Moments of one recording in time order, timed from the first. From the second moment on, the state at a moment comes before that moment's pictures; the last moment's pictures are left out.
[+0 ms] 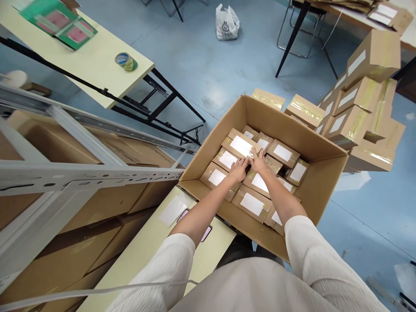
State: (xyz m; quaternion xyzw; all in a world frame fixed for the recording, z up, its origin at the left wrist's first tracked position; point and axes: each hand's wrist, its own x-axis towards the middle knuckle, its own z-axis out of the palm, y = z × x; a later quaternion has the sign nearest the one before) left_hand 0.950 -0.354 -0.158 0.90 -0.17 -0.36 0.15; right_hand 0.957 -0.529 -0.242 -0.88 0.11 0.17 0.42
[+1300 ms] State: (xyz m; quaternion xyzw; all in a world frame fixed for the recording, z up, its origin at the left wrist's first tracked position) left_hand 0.581 -0.241 0.042 0.95 0.13 -0.17 0.21; right_hand 0.717 -0.430 -0.027 -0.82 -0.37 0.14 0.41
